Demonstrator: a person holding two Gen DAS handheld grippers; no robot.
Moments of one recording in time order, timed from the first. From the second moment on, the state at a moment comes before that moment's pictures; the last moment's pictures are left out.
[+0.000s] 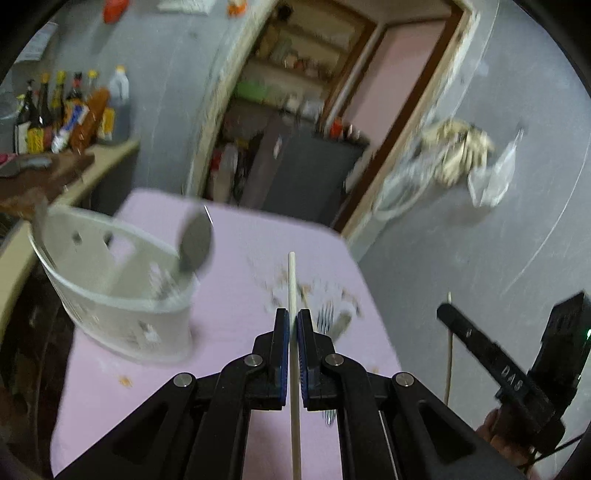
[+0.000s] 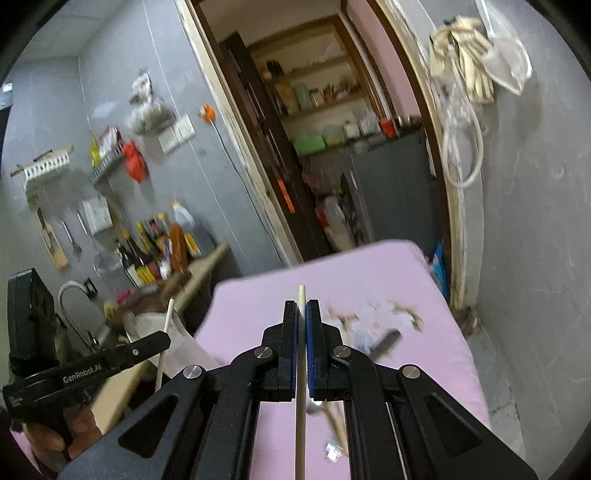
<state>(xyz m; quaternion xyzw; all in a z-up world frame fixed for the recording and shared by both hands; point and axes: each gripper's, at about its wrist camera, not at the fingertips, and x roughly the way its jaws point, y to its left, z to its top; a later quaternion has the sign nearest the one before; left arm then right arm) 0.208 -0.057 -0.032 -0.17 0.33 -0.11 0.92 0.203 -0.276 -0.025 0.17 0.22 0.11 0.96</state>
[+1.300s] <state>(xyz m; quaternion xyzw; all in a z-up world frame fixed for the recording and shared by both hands) 0.297 0.141 -0.022 -0.19 0.13 0.02 0.97 0.292 -0.076 -0.012 0.21 0.01 0.06 0.98</state>
